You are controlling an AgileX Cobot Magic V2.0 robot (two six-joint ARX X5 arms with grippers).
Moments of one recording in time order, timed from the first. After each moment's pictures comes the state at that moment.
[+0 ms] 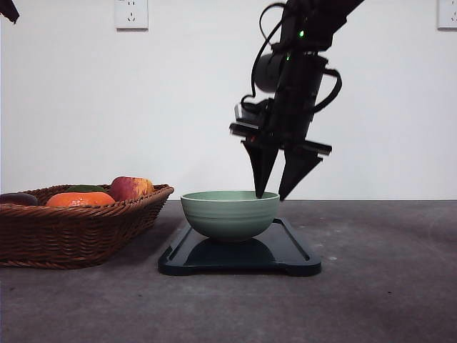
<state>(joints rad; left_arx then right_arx) -0.04 0.88 1.01 -0.72 0.34 0.03 0.44 2.22 2.03 -1.08 -0.18 0.04</state>
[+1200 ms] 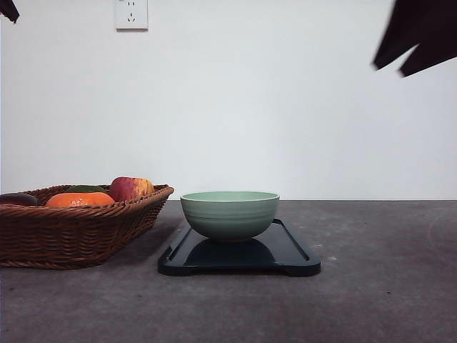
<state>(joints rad) -0.04 0.88 1.02 -0.72 0.34 0.03 0.44 0.80 0.76 -0.50 -0.10 0.03</state>
